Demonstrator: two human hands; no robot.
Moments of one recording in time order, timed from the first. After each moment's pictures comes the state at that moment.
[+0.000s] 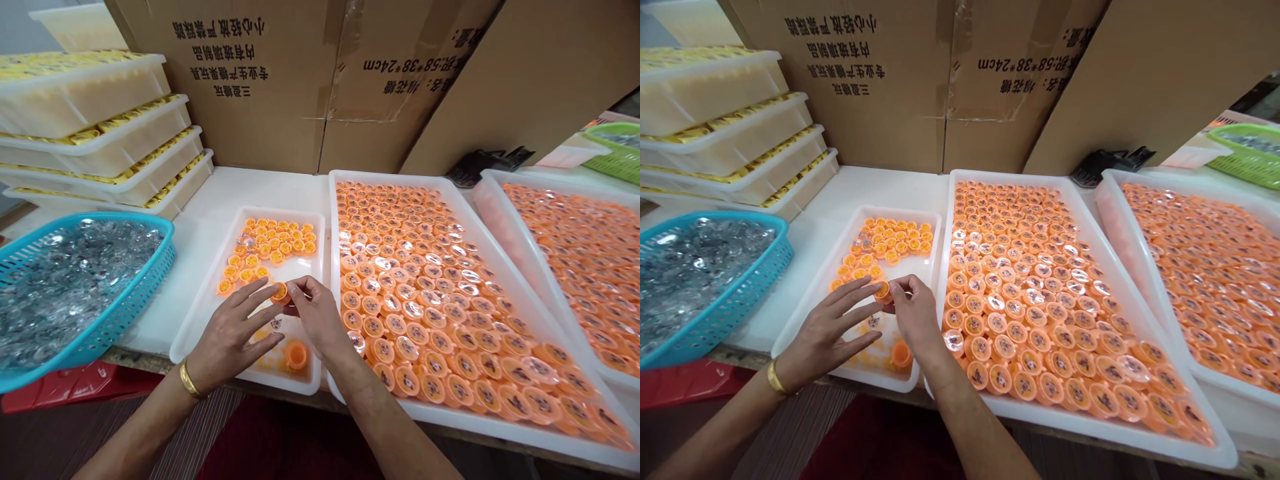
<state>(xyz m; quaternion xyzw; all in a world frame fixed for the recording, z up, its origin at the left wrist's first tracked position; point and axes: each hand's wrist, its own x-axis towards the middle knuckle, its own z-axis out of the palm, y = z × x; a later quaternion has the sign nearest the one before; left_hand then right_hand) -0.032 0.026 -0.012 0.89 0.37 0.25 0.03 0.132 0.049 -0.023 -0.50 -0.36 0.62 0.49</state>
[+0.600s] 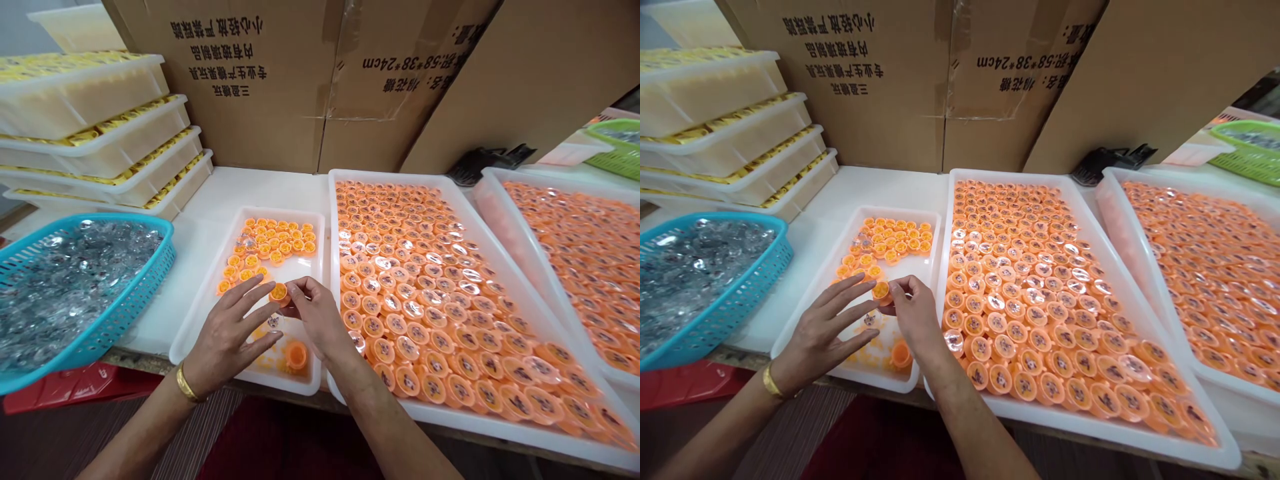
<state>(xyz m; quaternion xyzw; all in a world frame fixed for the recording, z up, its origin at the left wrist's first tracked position) -0.035 0.024 -0.011 0.88 0.38 0.26 0.00 0.133 0.049 -0.022 -0.48 -0.34 0.64 0.49</state>
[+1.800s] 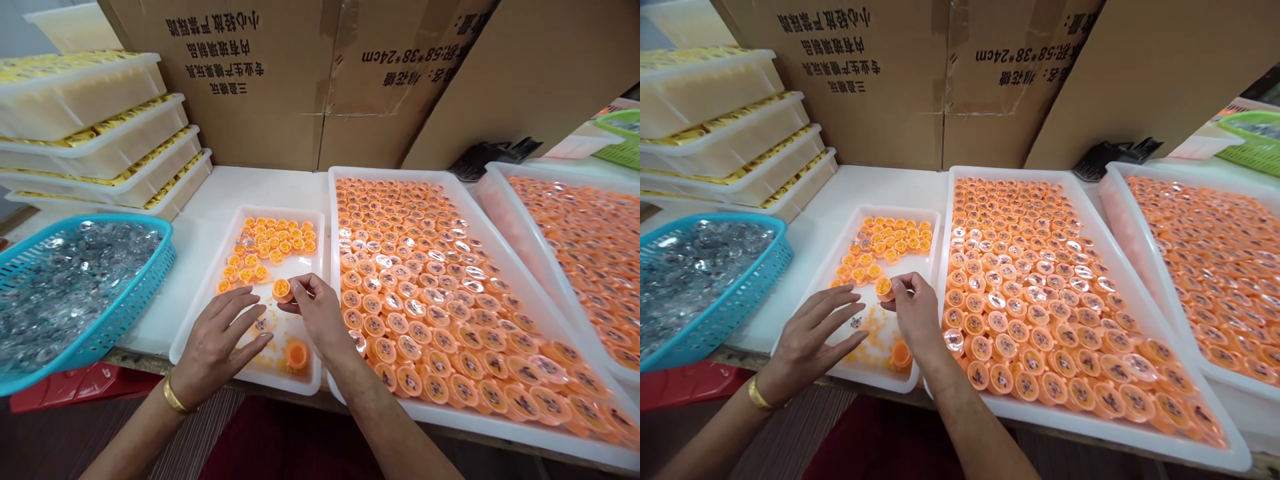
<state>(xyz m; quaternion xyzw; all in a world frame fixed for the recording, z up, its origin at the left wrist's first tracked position) -0.041 0.015 -0.011 0.87 0.40 0.29 0.00 0.133 0.050 -0.024 -0.50 -0.35 0.61 0.50</state>
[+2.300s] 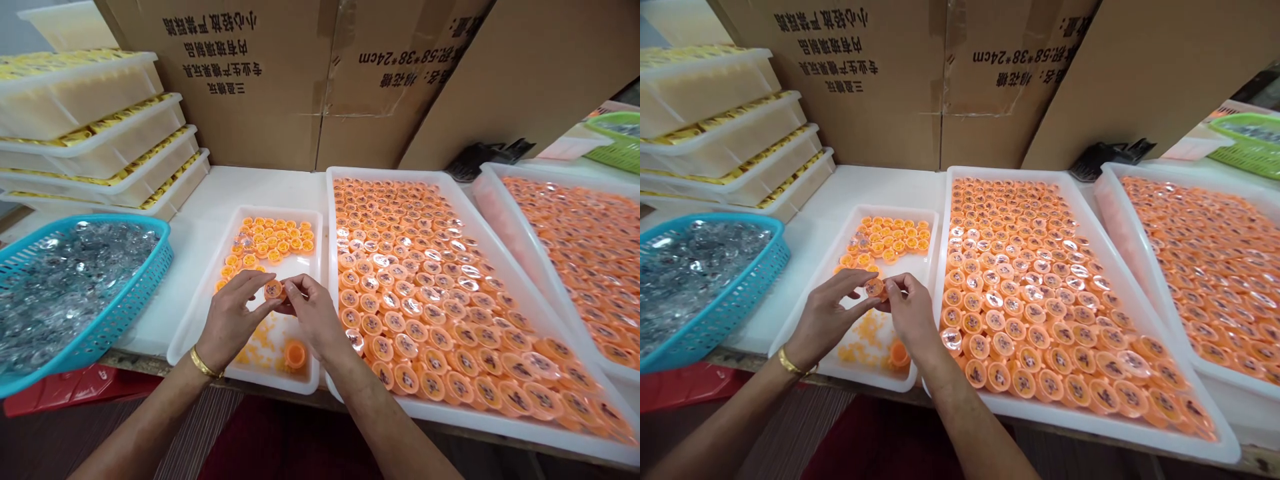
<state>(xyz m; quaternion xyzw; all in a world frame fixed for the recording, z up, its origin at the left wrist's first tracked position) -0.016 0.045 -0.015 0.76 0.51 0.37 0.18 0.131 0.049 -0.022 -0.47 -0.35 0.64 0.49</state>
